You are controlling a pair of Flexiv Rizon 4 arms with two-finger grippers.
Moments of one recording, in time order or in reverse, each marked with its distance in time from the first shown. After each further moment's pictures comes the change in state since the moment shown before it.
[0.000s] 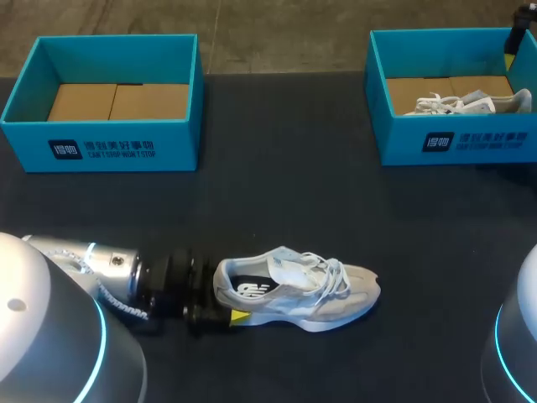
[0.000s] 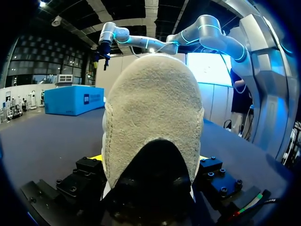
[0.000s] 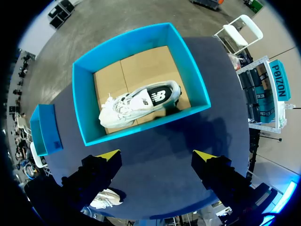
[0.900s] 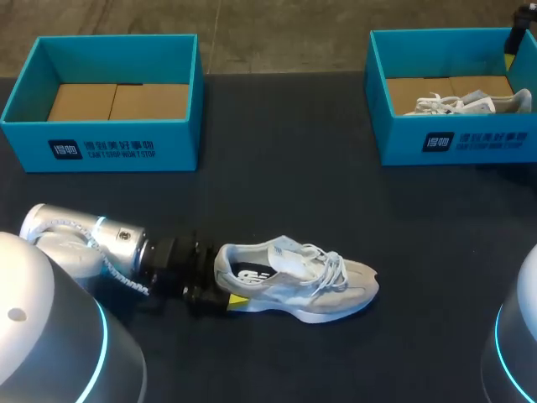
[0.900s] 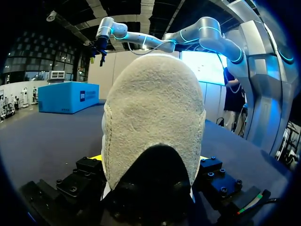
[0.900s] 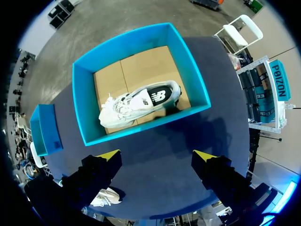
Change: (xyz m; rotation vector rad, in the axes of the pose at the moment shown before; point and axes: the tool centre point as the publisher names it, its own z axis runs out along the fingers) left arm -0.024 -0.001 -0.002 -0.029 0.080 -0.005; right arm 0.000 0.000 0.000 0.000 0.000 0.000
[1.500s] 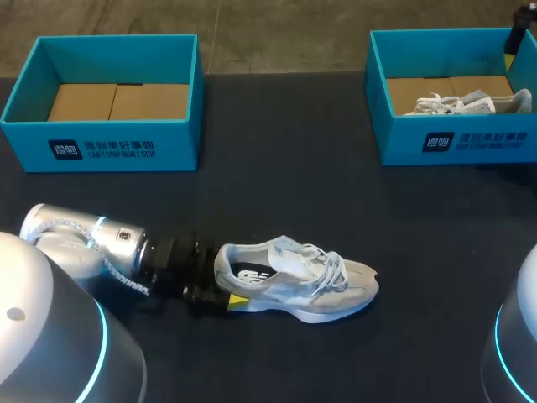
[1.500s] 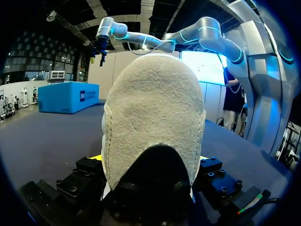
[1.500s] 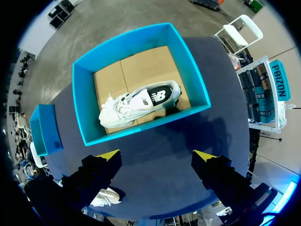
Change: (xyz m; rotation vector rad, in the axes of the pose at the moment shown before) left arm 0.000 0.000 0.000 0.000 0.000 0.000; right arm 0.000 0.000 0.000 0.000 0.000 0.000
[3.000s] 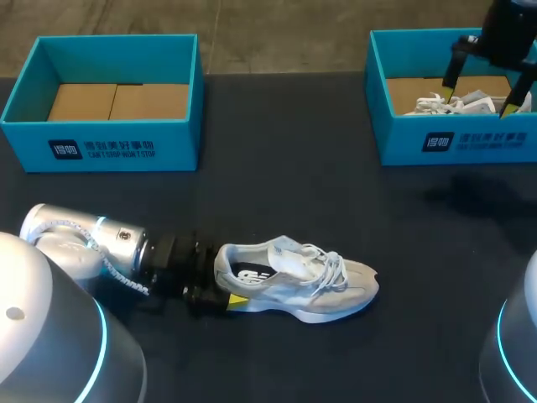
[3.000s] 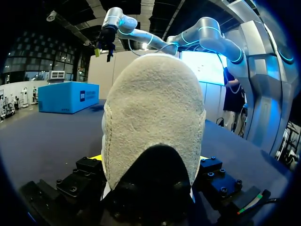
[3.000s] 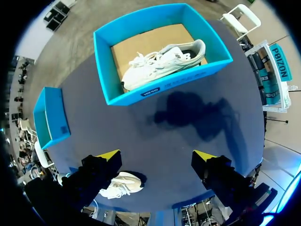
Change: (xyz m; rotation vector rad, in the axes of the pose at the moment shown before) left arm 0.000 0.000 0.000 0.001 0.001 0.000; right arm 0.097 -0.120 0.011 0.049 0.039 0.060
